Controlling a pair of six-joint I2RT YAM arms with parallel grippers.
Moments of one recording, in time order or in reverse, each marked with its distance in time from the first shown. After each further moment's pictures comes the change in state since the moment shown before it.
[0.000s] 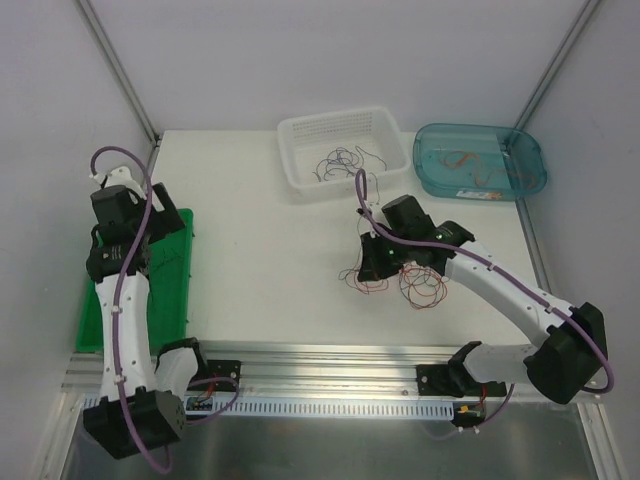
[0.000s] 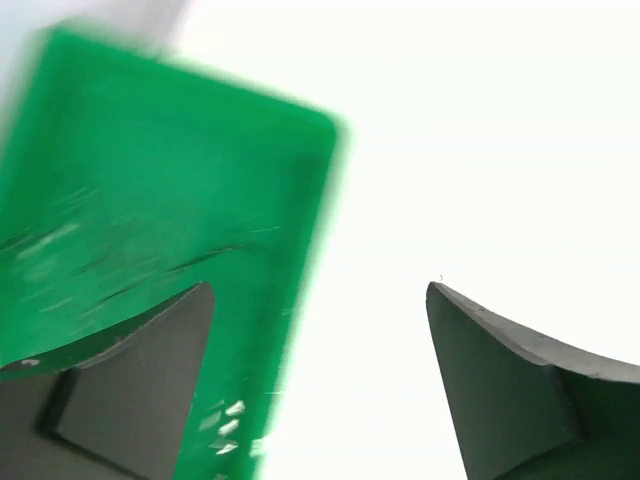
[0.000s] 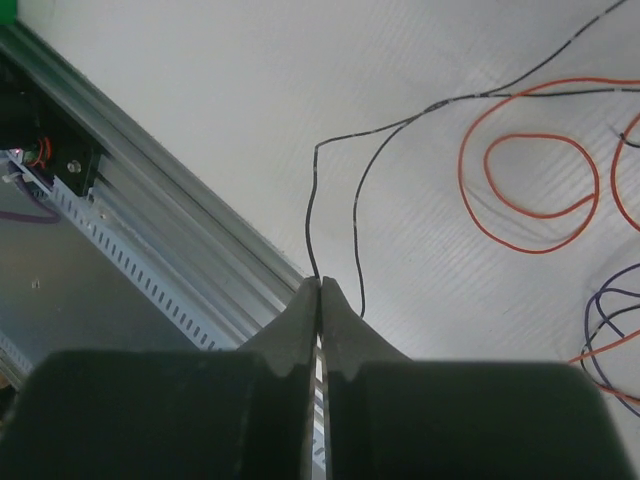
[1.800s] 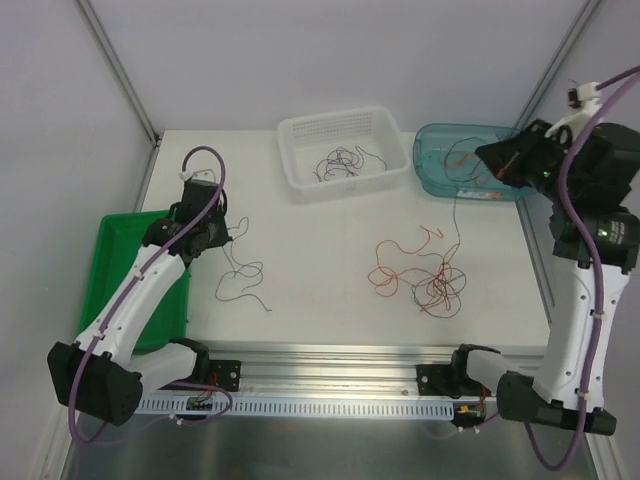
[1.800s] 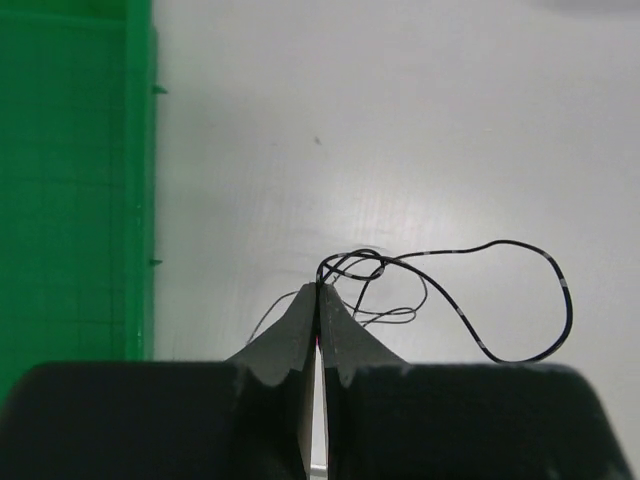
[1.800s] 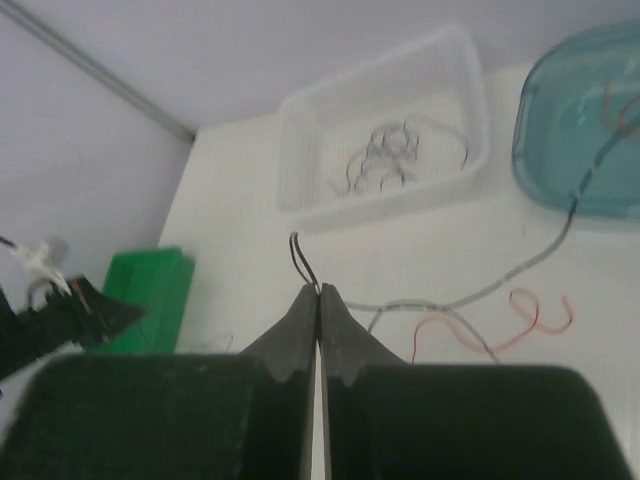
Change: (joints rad) left arm -0.615 0.127 0.005 -0.124 -0.237 -0.222; right arm -0.842 -0.145 0.748 -0.111 -0.158 0.115
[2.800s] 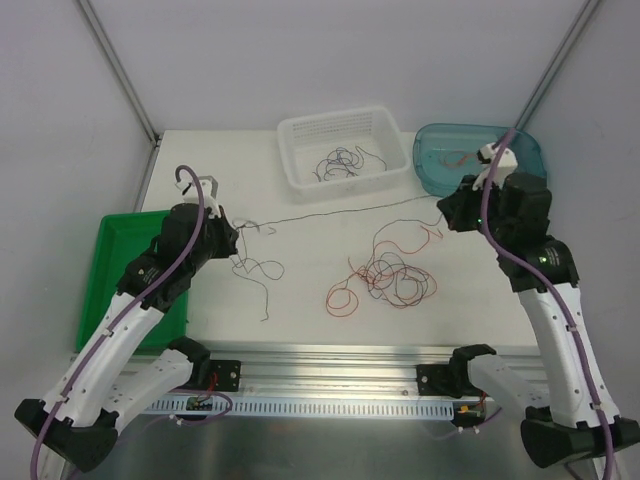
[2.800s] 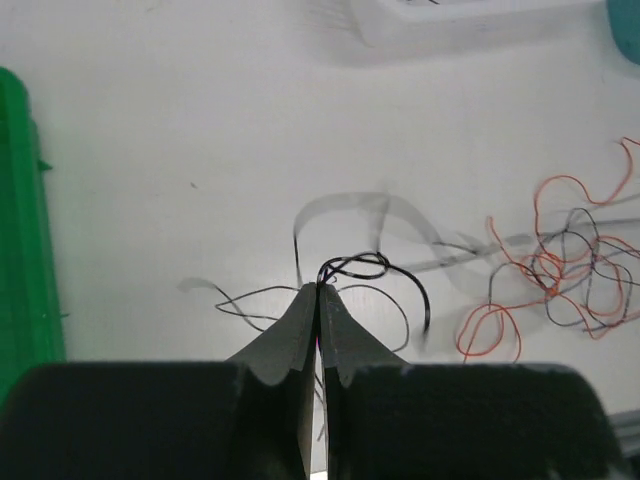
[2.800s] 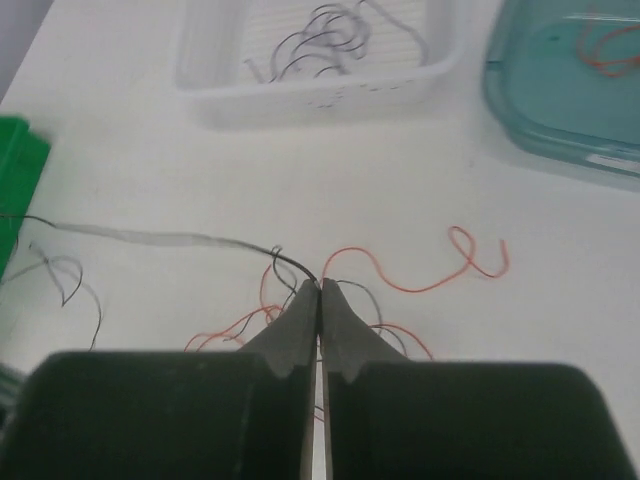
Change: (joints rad) left arm -0.169 -0.296 -0.047 0.105 0.133 -0.005; right arm 0.415 -0.194 -0.606 0.193 0.299 -0.261
